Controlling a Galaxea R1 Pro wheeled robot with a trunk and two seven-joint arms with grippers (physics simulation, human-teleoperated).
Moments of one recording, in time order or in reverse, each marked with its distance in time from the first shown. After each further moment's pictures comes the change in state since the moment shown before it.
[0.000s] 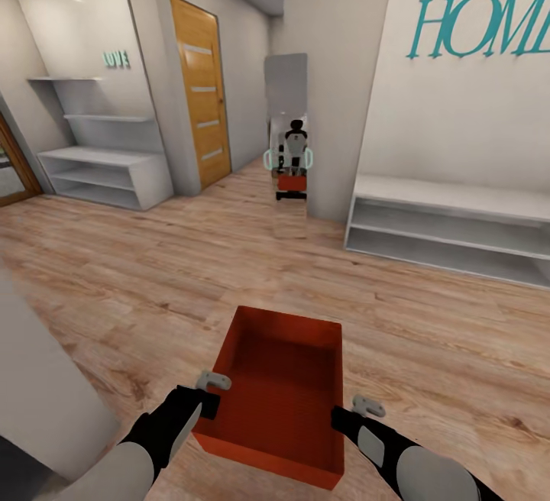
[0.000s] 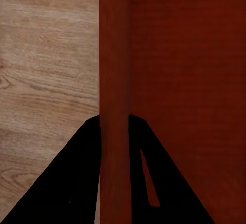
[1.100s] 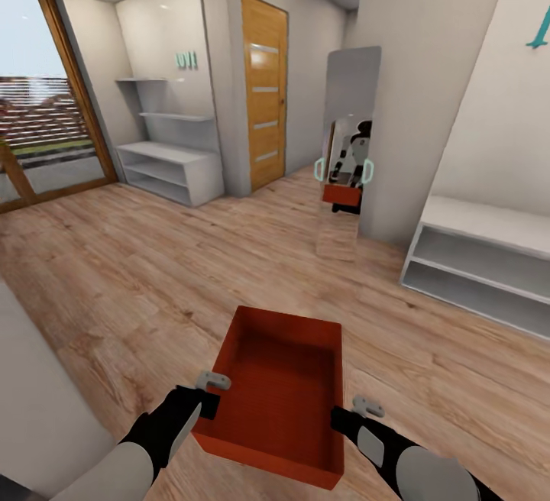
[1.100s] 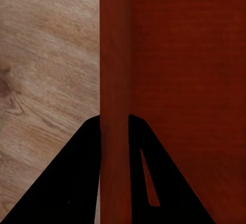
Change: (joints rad) left arm 0.000 0.002 -0.001 -0.001 0.003 0.000 -0.001; right arm 0.000 0.001 0.000 0.001 0.000 -0.001 -0.001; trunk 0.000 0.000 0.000
